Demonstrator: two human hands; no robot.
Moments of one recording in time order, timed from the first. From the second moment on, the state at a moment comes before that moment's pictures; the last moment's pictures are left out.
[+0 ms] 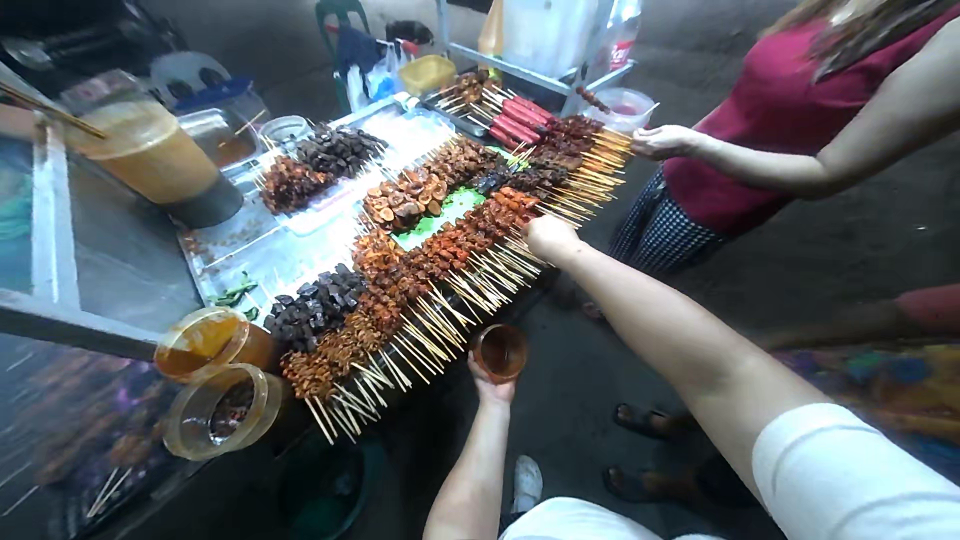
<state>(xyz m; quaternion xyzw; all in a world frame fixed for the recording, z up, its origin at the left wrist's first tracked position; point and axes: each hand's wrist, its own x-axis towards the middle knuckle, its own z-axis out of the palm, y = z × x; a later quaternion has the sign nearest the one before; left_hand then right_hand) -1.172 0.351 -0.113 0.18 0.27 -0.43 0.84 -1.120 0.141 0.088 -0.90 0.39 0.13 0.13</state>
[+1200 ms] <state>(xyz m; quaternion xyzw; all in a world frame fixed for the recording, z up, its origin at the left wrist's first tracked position) -1.160 0.913 -0.118 0.26 0.21 -0.16 0.93 -1.125 0.605 0.005 -0.92 -0.04 0.11 0.36</state>
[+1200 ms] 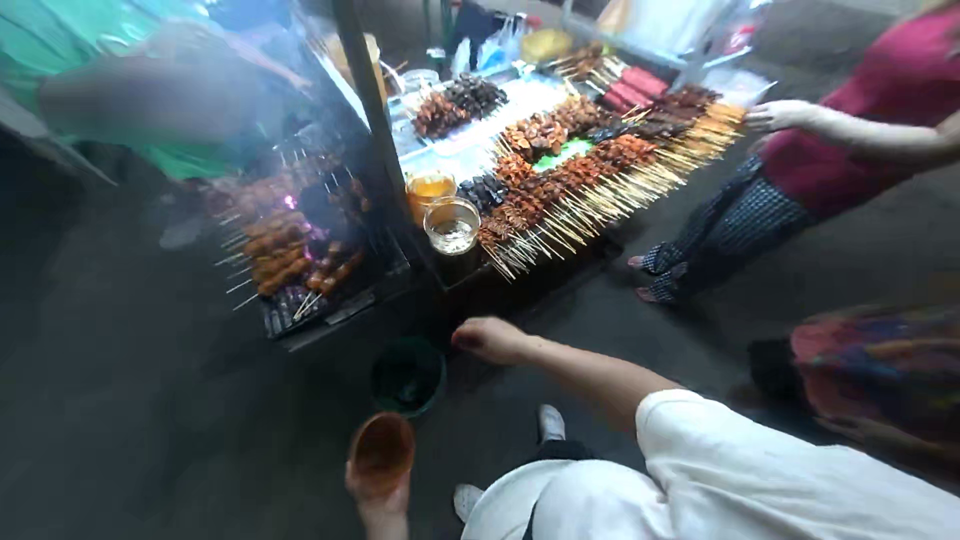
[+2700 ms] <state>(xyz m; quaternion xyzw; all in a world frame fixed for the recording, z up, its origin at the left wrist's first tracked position) -0.997 1.404 -0.131 0.22 0.31 0.17 0.91 -0.771 1.064 0.007 -0.86 -0.34 0.01 0.39</state>
